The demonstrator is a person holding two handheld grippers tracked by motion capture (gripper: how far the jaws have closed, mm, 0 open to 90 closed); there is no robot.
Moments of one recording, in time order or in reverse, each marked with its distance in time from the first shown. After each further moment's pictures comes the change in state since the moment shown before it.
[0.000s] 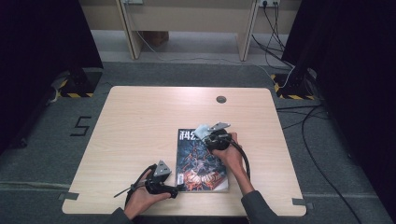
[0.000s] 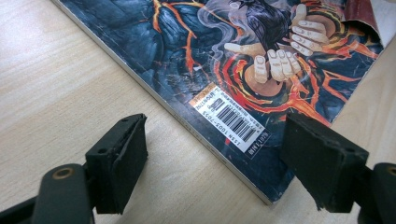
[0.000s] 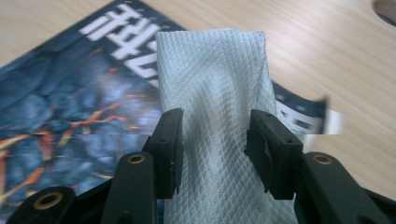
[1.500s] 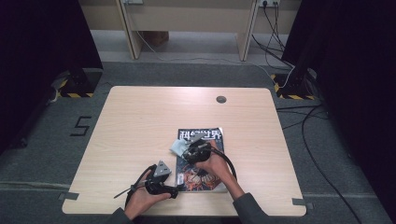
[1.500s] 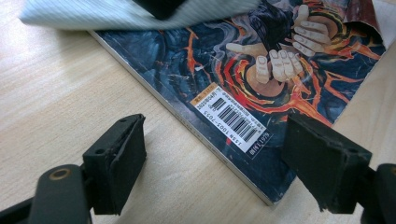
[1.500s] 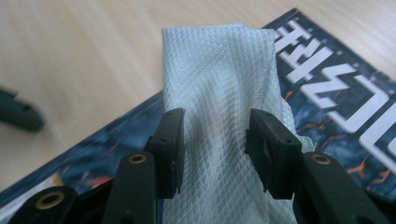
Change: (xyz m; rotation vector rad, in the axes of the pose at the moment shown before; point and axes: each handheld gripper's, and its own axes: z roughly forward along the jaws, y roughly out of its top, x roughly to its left) left arm 0.000 0.000 0.000 0.000 0.004 -0.001; right arm 0.077 0.011 -0.003 0.037 0.238 -0.192
